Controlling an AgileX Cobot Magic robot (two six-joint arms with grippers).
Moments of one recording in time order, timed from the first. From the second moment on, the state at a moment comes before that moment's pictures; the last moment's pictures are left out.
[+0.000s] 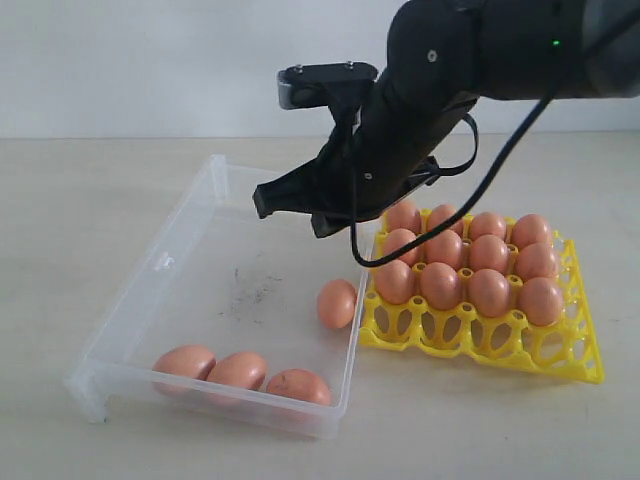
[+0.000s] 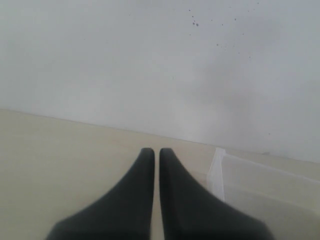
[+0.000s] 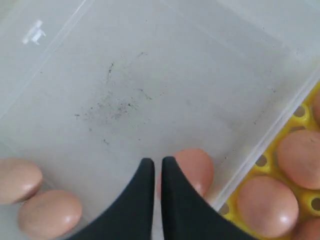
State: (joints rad) left arm 0.05 0.00 0.00 -0.09 0.07 -0.11; right arm 0.67 1.81 -1.34 0.11 0.66 0.13
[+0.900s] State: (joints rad) left arm 0.05 0.00 0.00 -0.09 0.07 -0.11; right arm 0.67 1.96 -1.38 0.11 0.75 0.08
